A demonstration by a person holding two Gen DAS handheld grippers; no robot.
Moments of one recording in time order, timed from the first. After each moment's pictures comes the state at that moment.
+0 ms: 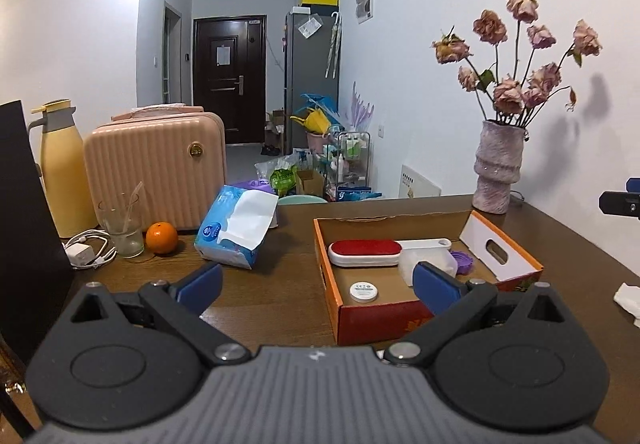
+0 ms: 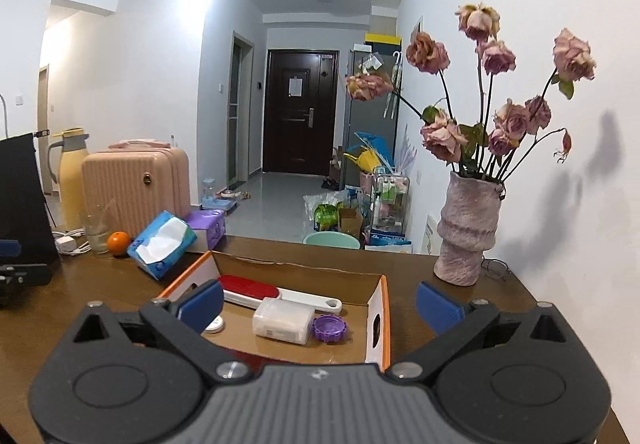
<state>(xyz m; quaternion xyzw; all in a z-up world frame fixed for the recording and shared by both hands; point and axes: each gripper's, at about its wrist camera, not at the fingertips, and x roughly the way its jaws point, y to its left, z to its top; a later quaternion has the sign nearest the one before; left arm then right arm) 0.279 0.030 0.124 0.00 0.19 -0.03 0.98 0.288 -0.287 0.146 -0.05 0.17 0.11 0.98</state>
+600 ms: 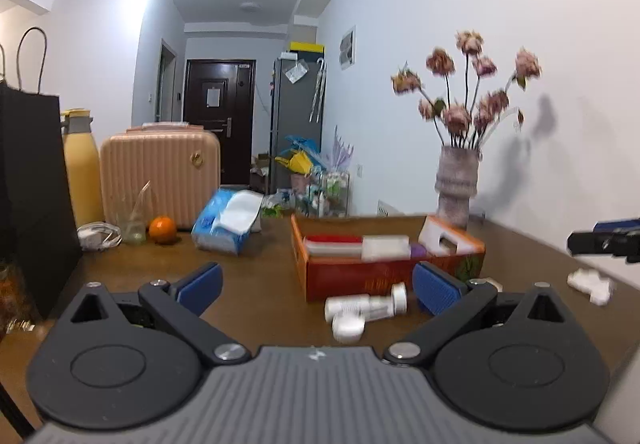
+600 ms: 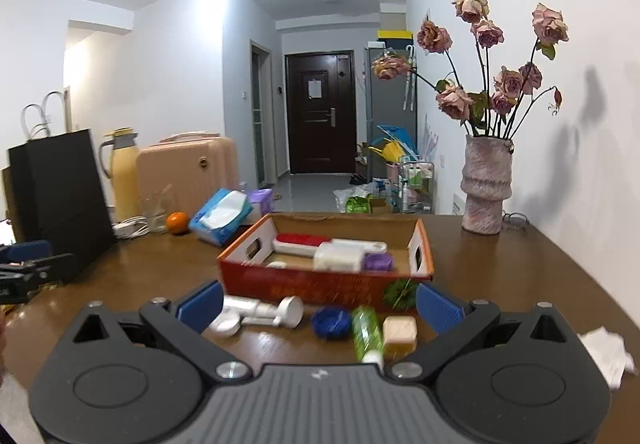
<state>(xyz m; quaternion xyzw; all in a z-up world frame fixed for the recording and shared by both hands) 0.133 0.021 0.068 -0.01 0.12 -0.05 0.99 0.149 -0.281 0.079 0.00 0.16 0.15 0.98</state>
